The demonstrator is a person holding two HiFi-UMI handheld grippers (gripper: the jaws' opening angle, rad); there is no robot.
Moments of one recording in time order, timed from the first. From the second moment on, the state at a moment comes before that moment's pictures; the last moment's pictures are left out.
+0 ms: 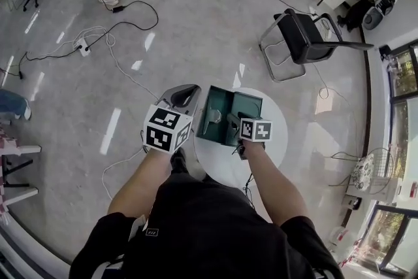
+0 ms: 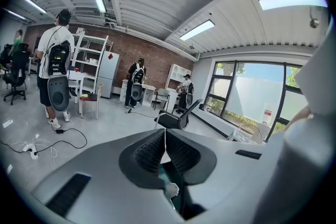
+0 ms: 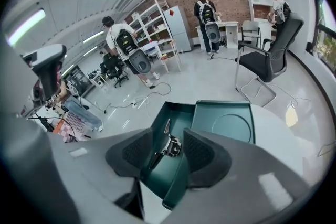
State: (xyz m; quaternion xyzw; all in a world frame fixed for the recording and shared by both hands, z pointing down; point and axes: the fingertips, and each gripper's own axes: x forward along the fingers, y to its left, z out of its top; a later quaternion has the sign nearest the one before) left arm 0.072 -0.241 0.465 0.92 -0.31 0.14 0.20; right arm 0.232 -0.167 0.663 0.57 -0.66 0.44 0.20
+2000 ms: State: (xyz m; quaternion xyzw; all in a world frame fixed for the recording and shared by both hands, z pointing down) left arm 0.089 -0.229 0.285 0.91 -0.40 0.07 0.04; right arm 0.329 -0.097 0.254 0.60 -0.80 -0.01 -0.09
